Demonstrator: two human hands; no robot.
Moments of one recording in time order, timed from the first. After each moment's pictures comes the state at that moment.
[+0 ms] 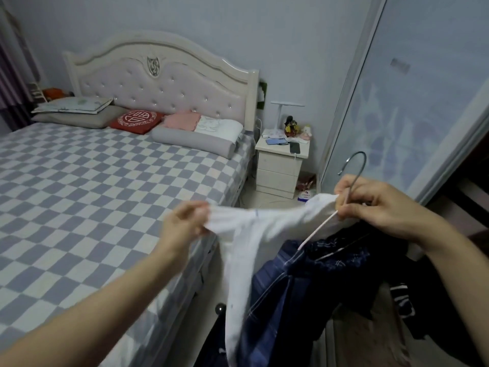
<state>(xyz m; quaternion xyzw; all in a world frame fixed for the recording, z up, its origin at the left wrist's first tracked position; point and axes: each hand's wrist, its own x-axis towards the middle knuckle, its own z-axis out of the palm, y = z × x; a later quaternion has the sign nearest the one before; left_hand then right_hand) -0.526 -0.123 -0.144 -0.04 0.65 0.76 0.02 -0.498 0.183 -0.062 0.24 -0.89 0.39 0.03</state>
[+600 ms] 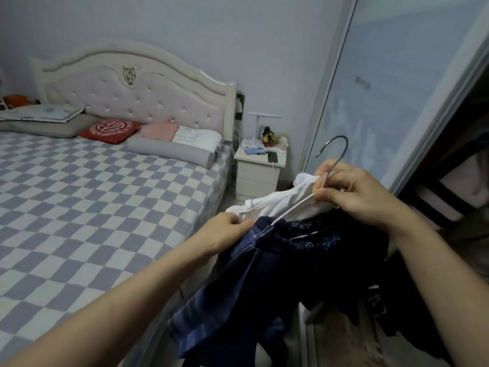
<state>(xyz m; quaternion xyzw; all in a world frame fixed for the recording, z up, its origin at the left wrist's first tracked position) -0.533 -0.050 -0.110 0.10 0.88 0.44 0.15 -0.496 0.178 -0.034 0.20 -0.90 0.38 0.12</state>
